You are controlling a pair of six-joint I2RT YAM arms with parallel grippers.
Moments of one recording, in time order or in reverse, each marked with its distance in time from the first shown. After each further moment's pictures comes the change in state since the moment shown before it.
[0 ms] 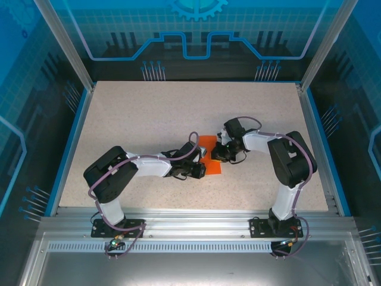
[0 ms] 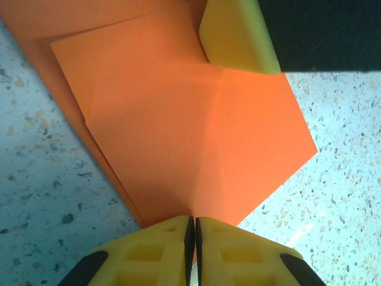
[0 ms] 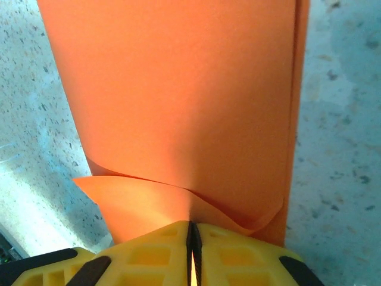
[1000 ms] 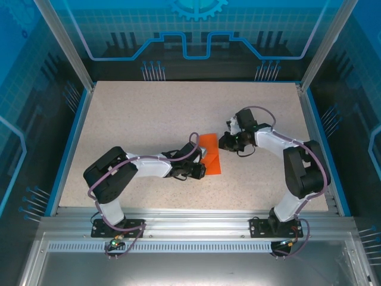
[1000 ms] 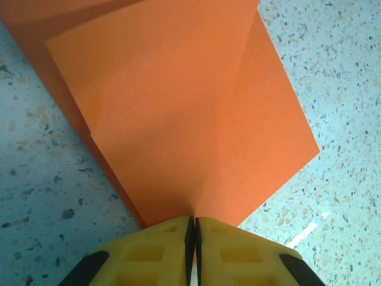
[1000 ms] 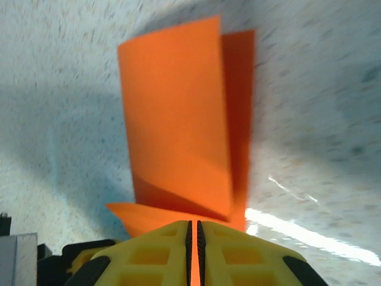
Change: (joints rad) left arm -0.010 -0.004 0.003 -0.015 -0.019 0.000; right arm -0.056 -0.161 0.008 -0.035 0.039 -0.056
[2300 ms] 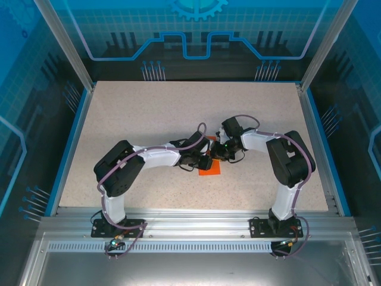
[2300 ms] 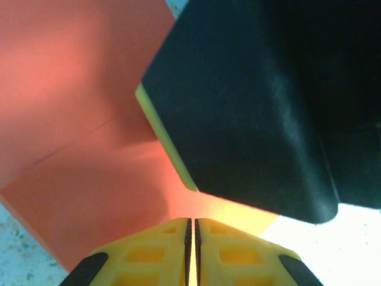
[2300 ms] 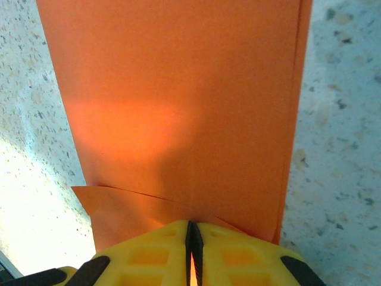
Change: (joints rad) left arm 0.027 0.114 0.242 -0.159 0.043 0.055; right arm 0.085 0.166 0.016 0.024 0.012 0.044
